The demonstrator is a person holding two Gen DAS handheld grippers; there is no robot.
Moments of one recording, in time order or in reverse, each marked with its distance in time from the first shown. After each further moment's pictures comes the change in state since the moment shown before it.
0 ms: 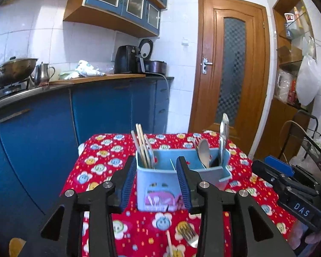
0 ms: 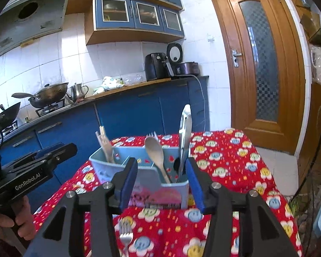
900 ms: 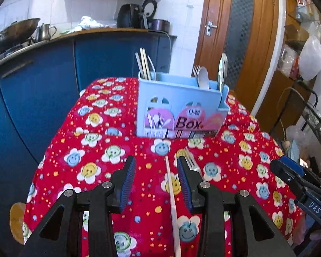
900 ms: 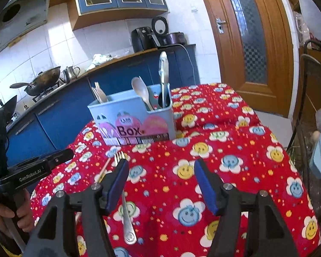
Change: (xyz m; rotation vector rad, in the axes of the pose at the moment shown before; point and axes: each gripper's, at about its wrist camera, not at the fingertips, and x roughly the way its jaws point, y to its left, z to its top) left arm -0.014 0.001 -0.072 -0.036 0.286 0.001; right arm -0.049 -0.019 -0.079 0.107 0.177 -0.034
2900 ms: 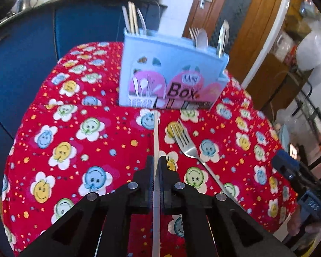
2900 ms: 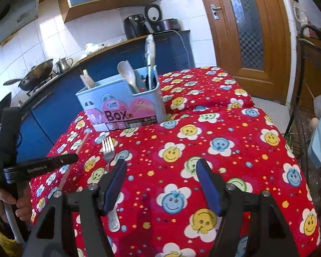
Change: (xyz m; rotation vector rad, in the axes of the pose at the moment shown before) left arm 0.042 0.009 -0.005 -0.034 0.201 -0.138; right arm 0.008 -0.015 -0.007 0.012 0.097 -0.010
